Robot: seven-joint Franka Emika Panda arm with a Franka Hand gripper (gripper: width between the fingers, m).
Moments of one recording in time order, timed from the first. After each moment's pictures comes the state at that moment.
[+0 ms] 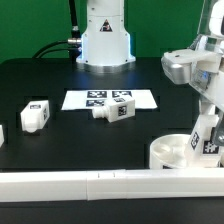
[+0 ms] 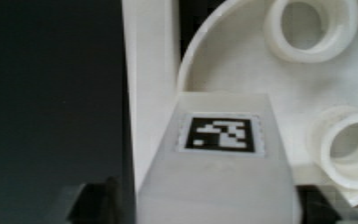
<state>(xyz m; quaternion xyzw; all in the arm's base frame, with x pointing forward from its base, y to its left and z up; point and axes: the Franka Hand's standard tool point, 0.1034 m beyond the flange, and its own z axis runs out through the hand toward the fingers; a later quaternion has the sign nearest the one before) 0.649 0.100 0.069 0.74 0.67 -0.01 0.09</state>
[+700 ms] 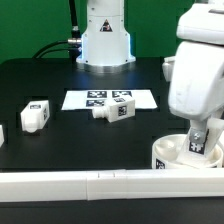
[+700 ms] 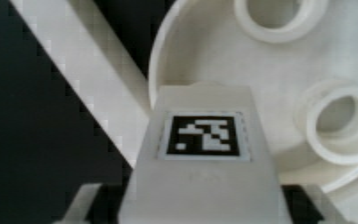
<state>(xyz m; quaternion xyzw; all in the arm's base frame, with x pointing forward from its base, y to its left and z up) 0.653 0.089 0.070 0.91 0.40 0.02 0.08</state>
